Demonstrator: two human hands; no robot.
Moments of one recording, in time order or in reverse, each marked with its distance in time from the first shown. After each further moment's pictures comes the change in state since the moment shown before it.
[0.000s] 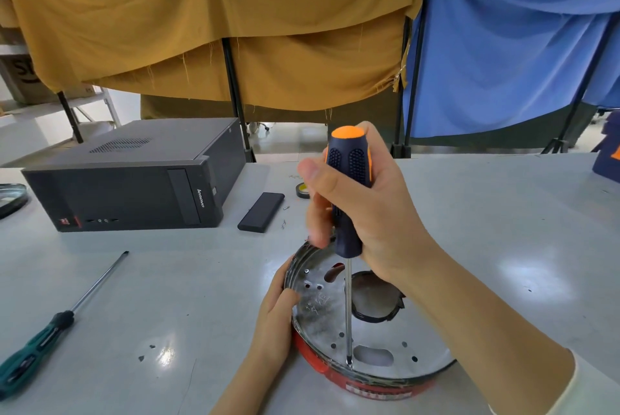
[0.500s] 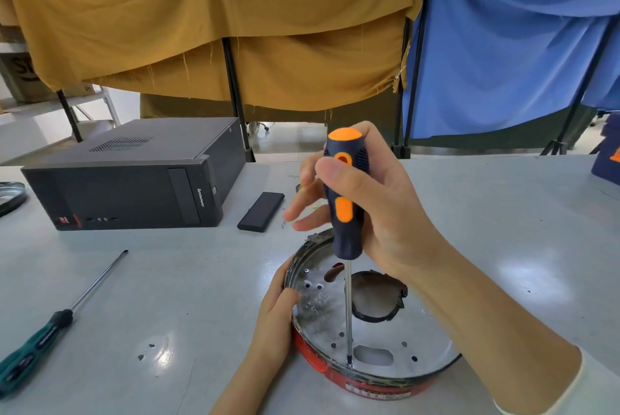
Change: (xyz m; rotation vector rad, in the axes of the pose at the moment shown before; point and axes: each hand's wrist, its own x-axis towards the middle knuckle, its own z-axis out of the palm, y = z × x) left_hand 0.001 -0.001 0.000 0.016 -0.005 0.030; right_hand 0.001 -0.002 -0.006 0.121 -0.105 0.054
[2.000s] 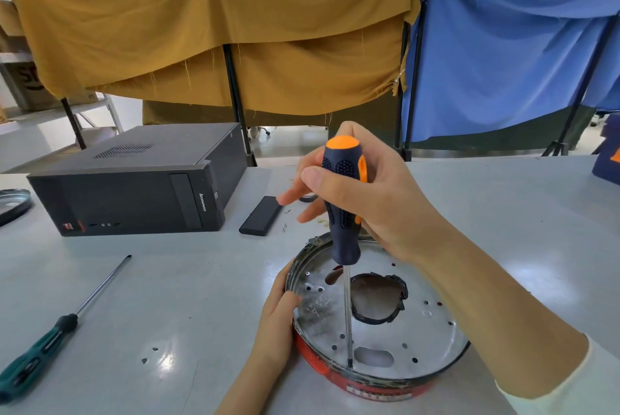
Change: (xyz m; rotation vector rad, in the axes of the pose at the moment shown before) left_hand 0.001 -0.007 -0.002 -0.010 -0.018 -0.032; right_hand 0.007 -0.010 -0.011 -0.219 -0.046 0.012
